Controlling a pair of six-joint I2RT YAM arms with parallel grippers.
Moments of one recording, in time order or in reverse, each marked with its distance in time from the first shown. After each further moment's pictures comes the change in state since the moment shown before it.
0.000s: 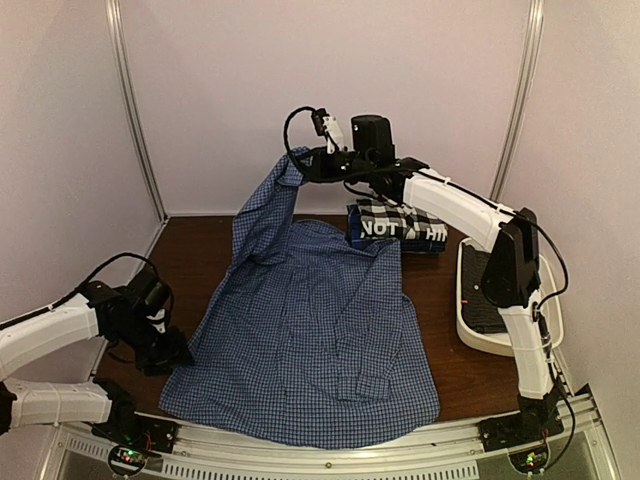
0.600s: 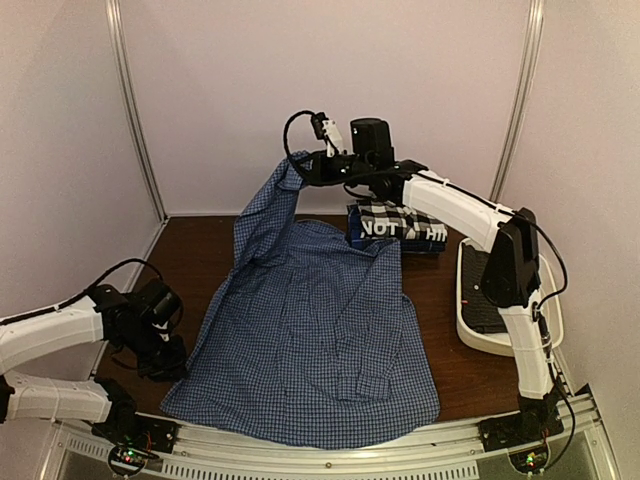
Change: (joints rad) left arm -0.113 0.017 -0.021 -0.026 -0.050 -0.119; right arm -0.001 0.004 -0.015 0.002 -0.014 0.002
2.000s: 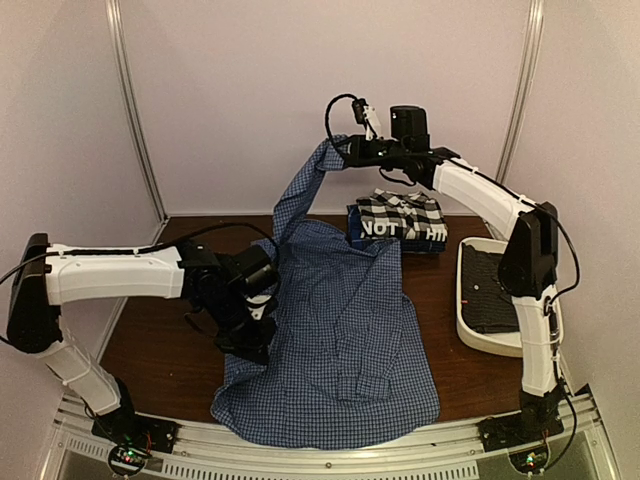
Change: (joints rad) left arm -0.407 0.554 0.581 0.022 0.143 0.174; right arm -0.161 -0.061 -0.039 -0.025 -0.079 0.024
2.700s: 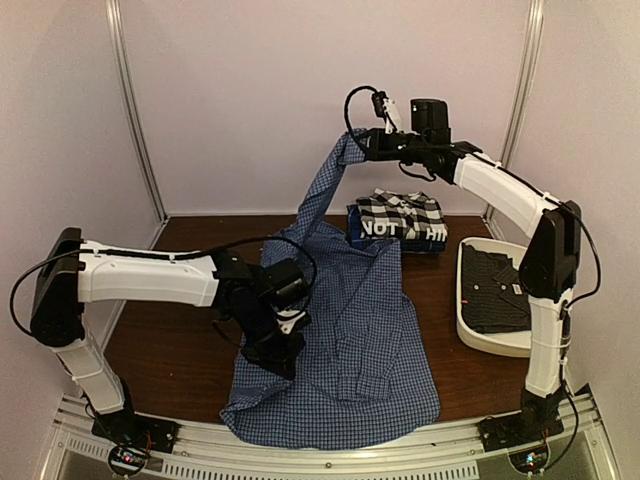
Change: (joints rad) left arm -0.095 0.160 0.093 0.063 0.100 0.075; right arm -0.045 -0.134 -0.122 -0.029 0.025 -0.019
